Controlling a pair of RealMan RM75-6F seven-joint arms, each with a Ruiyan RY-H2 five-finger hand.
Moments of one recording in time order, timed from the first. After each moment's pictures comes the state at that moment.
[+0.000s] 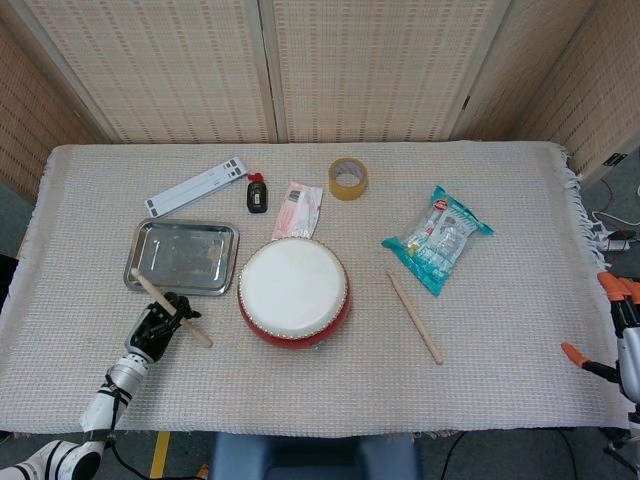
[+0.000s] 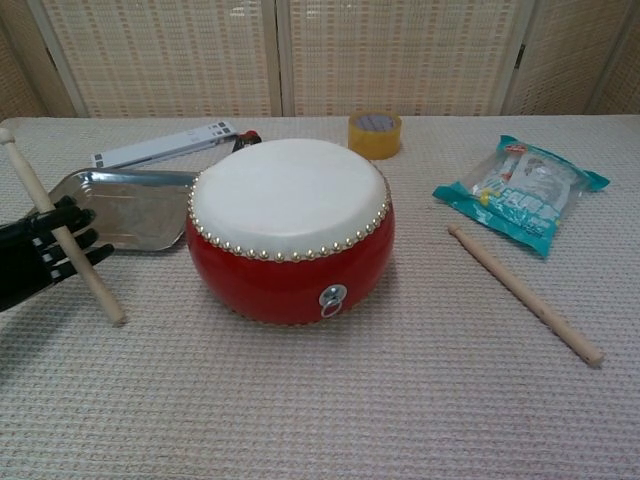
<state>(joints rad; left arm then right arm) -0.41 -1.51 -0.14 -1.30 1.41 0.93 -1.90 0.01 -1.14 0.11 -1.49 -1.52 1.62 0.18</state>
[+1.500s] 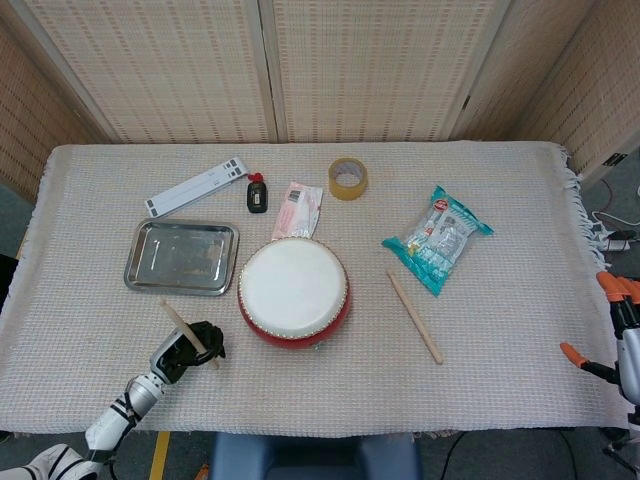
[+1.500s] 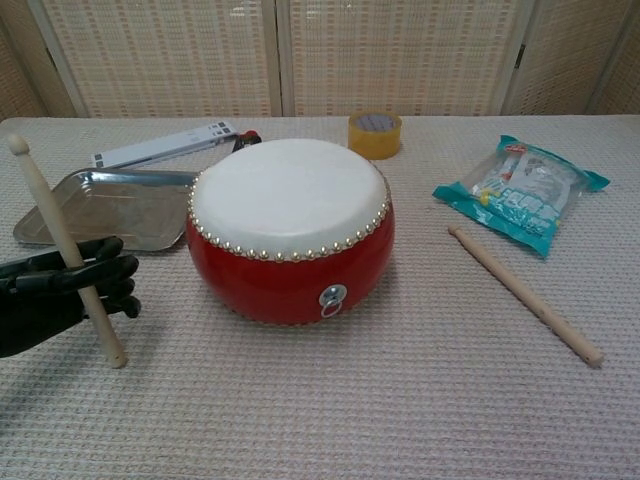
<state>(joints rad) -0.48 -1.54 0.07 -1.23 1.65 1.10 -1.80 0.01 -1.14 0.11 -1.49 -1.54 1.64 0.18</state>
